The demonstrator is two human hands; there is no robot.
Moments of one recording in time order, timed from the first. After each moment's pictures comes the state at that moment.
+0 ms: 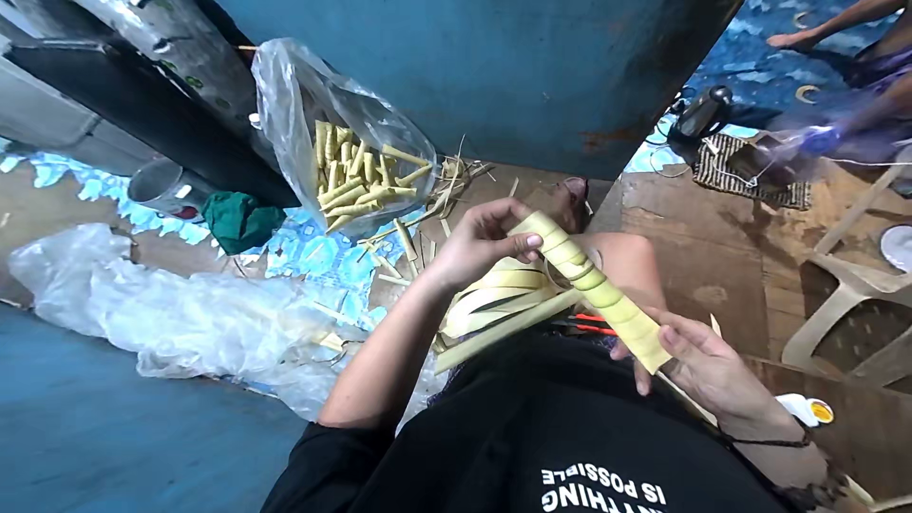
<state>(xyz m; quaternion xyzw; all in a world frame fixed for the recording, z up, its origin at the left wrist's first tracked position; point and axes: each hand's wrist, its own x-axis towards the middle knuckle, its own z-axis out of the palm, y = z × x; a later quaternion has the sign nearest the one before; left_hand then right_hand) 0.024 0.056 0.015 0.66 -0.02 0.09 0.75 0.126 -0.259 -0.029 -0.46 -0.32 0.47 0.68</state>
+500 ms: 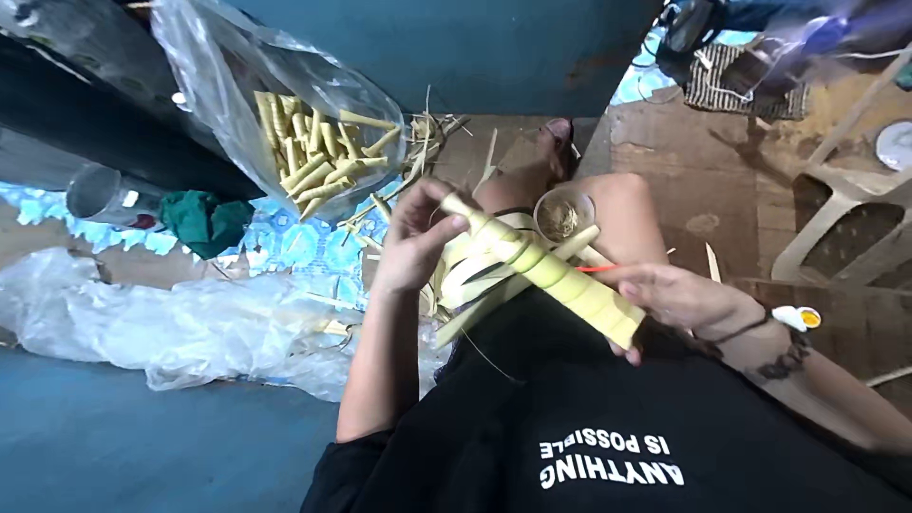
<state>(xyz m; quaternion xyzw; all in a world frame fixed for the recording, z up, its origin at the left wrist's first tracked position) -0.009 0.076 -0.021 0.64 -0.03 0.20 0.74 0.142 -0.226 -0.021 -0.40 -0.33 0.65 0.55</state>
